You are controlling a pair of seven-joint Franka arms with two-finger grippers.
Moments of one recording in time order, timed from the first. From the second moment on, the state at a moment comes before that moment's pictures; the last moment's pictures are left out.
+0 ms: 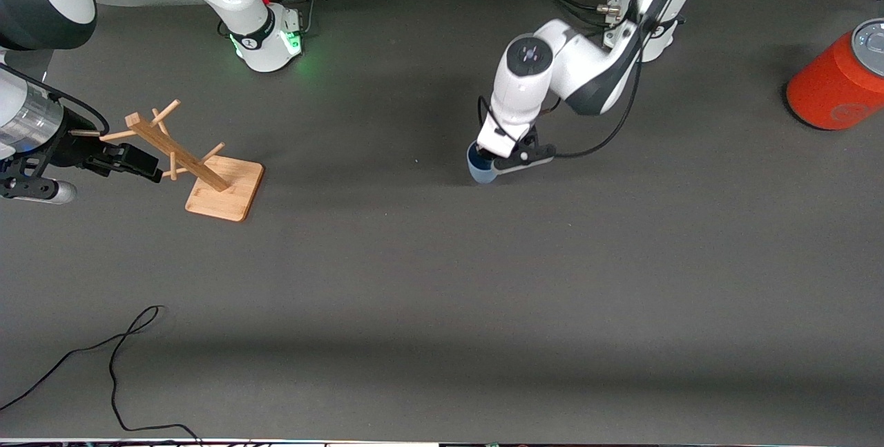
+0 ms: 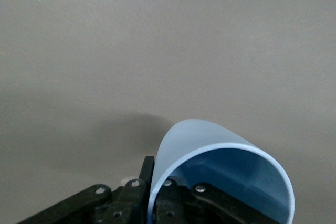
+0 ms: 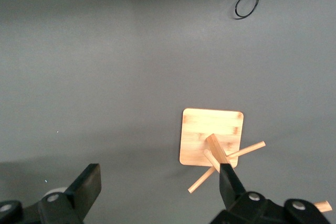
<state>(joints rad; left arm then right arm) -0.55 0.31 -0.23 -2.12 0.03 2.47 -1.07 0.00 -0.01 0.02 -1.73 0.01 1.71 0.19</state>
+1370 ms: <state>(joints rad) -0.52 0.38 -0.21 -1.94 0.06 2.27 -1.03 0.00 -0.01 0.02 -1.72 0.01 1.71 0.19</state>
